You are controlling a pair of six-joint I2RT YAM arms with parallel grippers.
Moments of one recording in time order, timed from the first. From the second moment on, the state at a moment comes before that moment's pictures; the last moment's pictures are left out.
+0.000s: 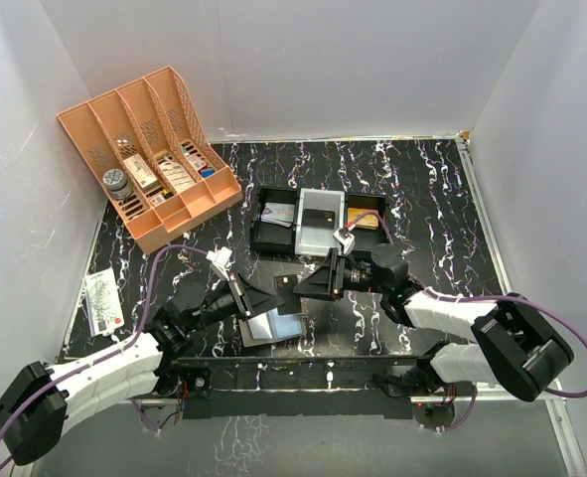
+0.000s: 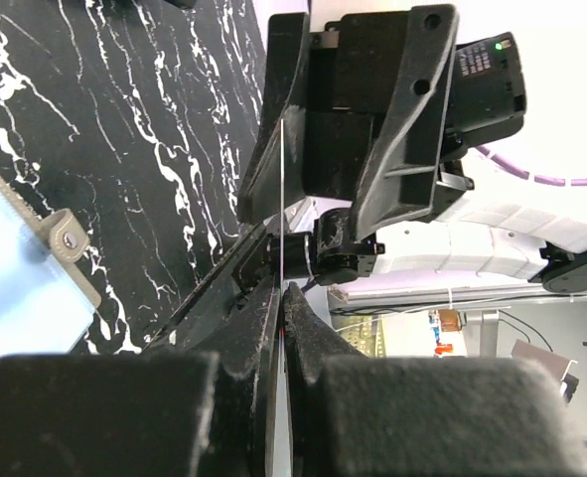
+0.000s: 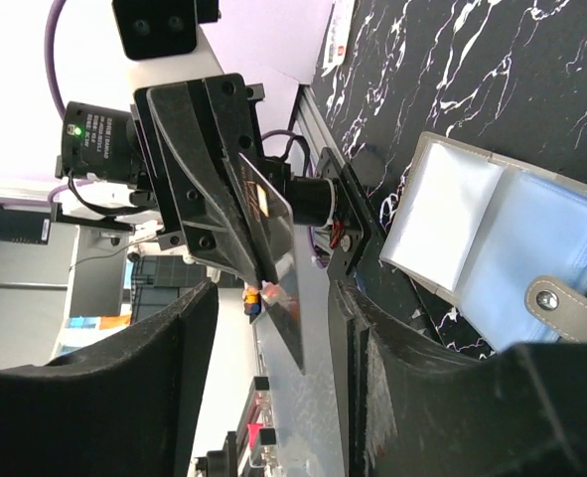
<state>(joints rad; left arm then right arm) -0.81 0.76 0.14 0.51 0.28 -1.18 0.61 1.25 0.35 0.79 -0.75 1.19</state>
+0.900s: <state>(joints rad) -0.81 0.75 0.19 0.46 0.34 -1.18 0.62 1.33 0.32 1.03 -0.86 1.26</state>
